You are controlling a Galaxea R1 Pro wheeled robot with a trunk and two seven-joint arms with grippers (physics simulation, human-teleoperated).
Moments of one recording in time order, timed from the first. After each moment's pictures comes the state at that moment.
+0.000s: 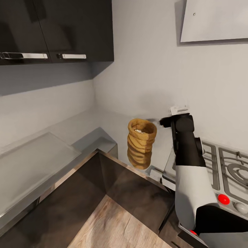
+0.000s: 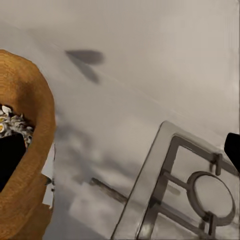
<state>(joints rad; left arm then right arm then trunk) 0.00 -0.03 0.01 -0.04 0.34 -0.14 0.00 -1.04 0.17 -0.12 -1.37 0.70 1.04 0.26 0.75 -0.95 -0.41</state>
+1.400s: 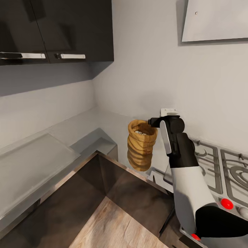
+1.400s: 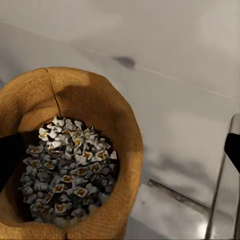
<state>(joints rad) 0.00 -0.03 0.01 -0.04 0.34 -0.14 0.00 -1.04 0.17 0.02 -1.32 0.01 1.04 -0.26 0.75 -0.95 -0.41</state>
